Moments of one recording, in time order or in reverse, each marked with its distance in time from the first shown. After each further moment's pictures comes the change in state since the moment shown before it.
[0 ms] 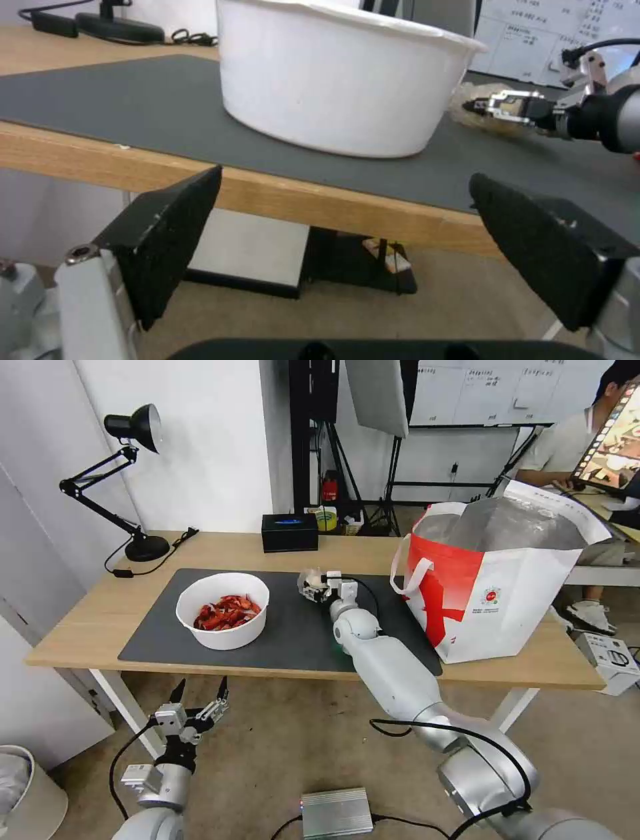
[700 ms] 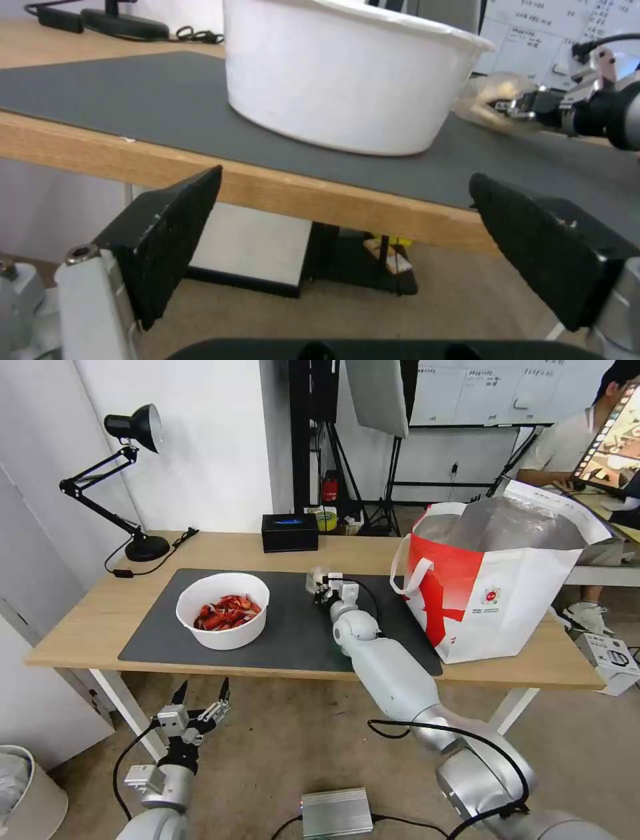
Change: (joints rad) left arm -0.001 -0.010 -0.004 0.006 -0.004 -0.003 0.000; right arm -0.013 0.004 0.007 0.034 0.018 0.009 0.019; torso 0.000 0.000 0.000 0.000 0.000
